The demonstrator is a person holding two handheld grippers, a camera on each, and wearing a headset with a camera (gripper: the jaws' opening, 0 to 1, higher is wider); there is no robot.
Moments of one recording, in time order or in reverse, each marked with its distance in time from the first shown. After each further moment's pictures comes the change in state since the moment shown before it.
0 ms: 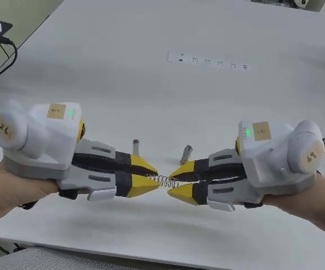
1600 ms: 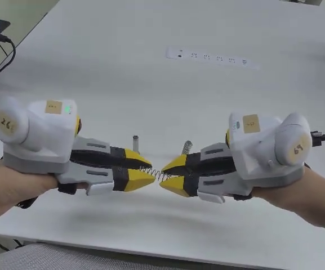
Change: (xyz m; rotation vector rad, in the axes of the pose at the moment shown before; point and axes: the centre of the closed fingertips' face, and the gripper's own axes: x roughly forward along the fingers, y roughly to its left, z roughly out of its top) left arm -0.004 0.014 -0.008 -0.063 -0.002 0.057; right arm 0.010 -0.002 0.008 0.007 -0.027 -0.010
